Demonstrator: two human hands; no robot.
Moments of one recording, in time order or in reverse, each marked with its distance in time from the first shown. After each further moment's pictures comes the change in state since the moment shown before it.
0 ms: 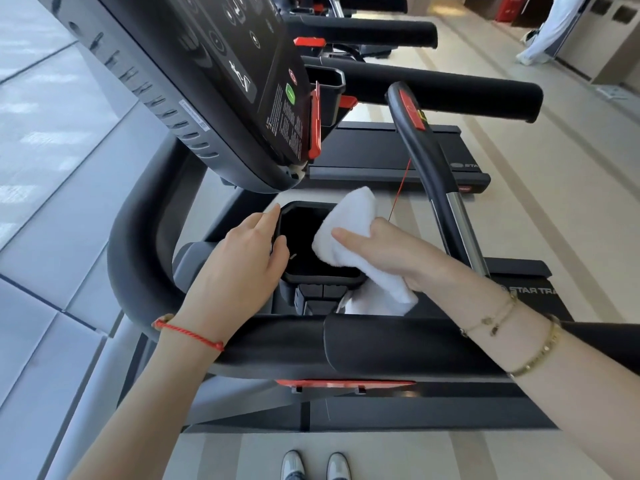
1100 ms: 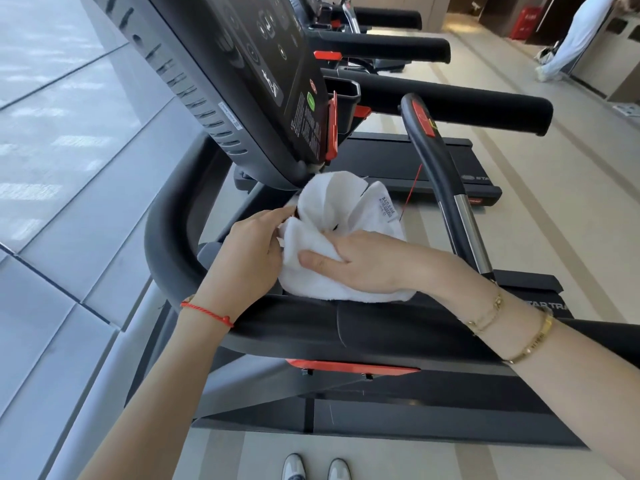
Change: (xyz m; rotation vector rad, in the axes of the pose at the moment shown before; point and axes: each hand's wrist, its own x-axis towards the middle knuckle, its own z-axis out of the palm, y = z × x) left_hand -0.008 -0.006 -0.009 -0.128 0.042 -0.100; right_hand -0.028 -0.024 0.022 -0.619 -0.214 -0.473
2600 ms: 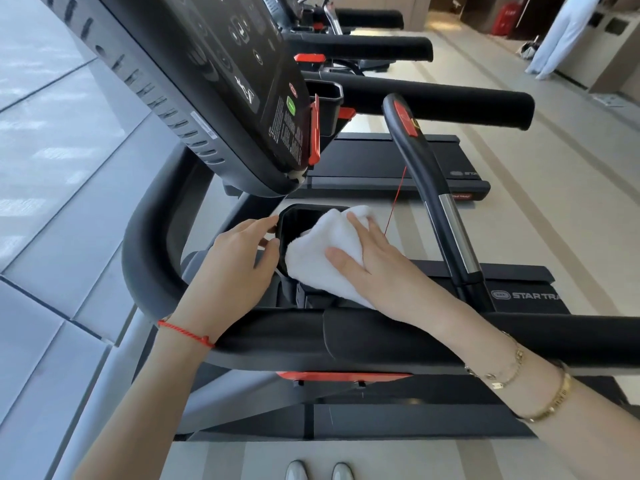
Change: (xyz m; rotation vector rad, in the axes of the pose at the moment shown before) left_hand -0.003 0.004 0.003 0.017 -0.007 0.024; right_hand -0.032 0.018 0.019 0.235 0.292 0.262
